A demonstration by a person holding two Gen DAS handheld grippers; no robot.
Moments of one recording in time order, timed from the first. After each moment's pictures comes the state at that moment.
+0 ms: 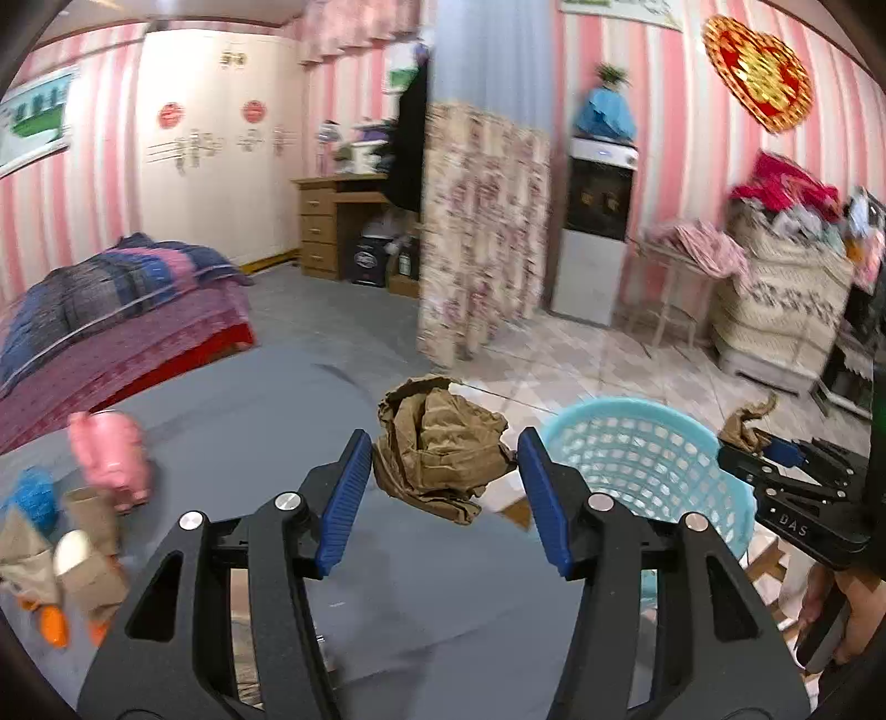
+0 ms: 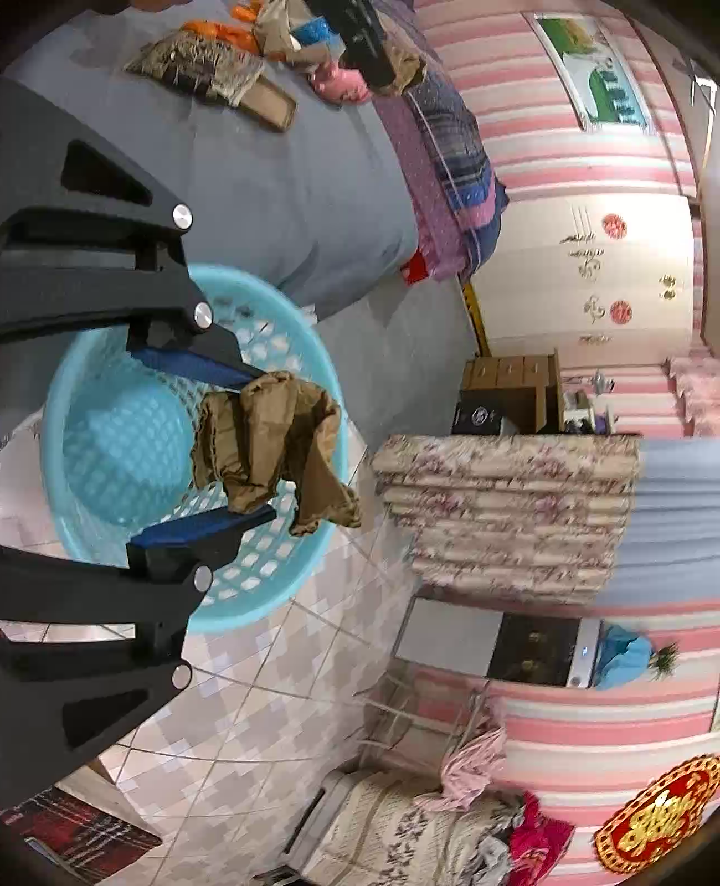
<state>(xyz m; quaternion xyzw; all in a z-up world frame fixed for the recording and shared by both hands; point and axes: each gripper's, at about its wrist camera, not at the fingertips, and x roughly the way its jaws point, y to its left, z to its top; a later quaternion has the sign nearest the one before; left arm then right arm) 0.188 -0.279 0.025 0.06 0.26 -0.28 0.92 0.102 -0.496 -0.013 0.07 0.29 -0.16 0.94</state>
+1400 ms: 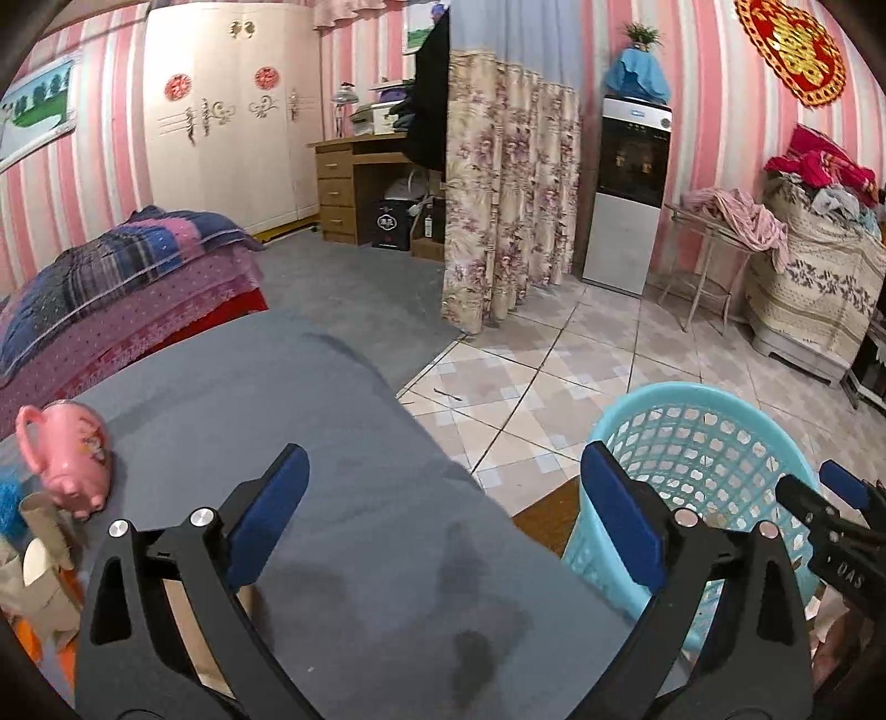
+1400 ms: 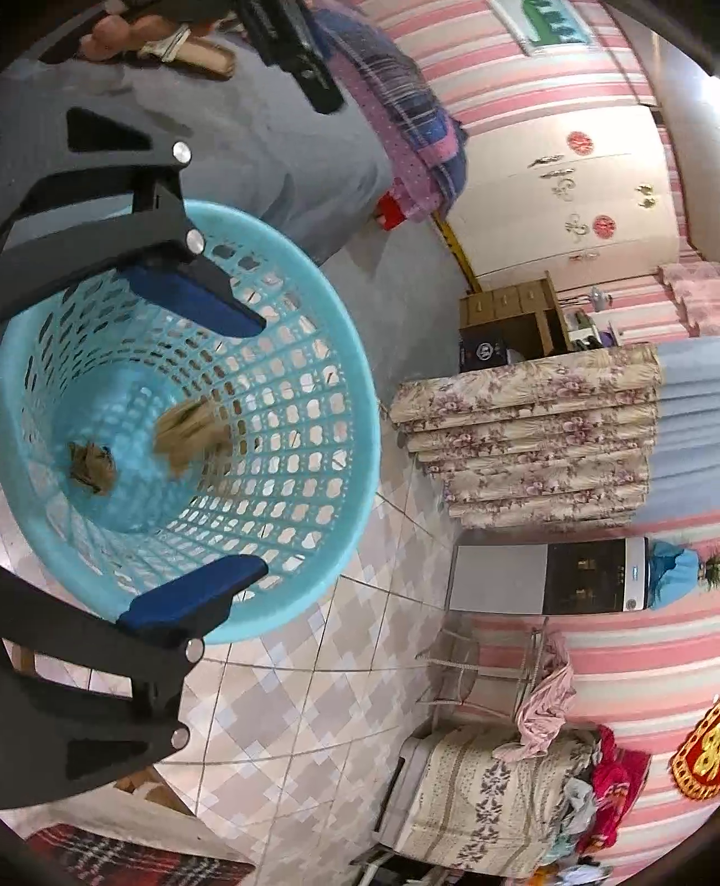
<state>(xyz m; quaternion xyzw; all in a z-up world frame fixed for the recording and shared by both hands) 0.262 -0.309 -0.013 0.07 0.30 -0.22 0.92 0.117 -0.507 -0.046 0.15 0.28 -0.23 0.92</state>
